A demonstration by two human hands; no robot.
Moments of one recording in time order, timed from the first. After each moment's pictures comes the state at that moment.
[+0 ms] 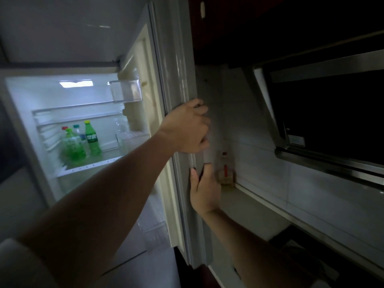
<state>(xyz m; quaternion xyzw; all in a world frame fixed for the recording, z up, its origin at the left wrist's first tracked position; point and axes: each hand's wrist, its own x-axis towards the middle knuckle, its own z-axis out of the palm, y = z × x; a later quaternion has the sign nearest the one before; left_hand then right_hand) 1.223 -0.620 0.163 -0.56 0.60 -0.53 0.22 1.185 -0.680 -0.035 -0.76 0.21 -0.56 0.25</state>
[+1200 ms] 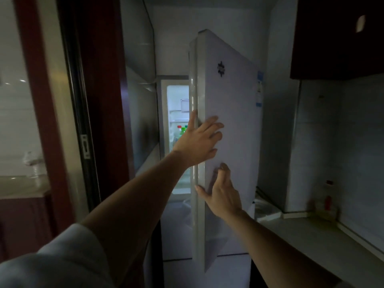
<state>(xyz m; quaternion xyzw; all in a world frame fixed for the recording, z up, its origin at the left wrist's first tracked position) 1.388 -0.311 0.136 -0.74 0.42 -0.50 0.15 1.339 -0.431 -0.017 -0.89 0.04 -0.42 0.17</state>
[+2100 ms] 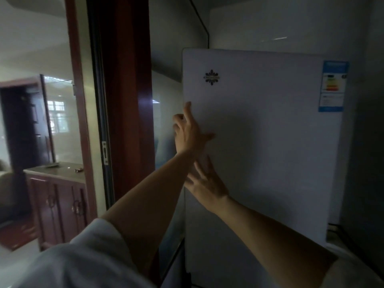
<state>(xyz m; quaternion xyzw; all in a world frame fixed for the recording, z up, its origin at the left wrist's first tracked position) 1.497 -0.331 0.161 -0.80 0.05 -0.46 -0.38 1.503 -0.407 0.034 -0.83 -0.29 -0.42 -0.23</state>
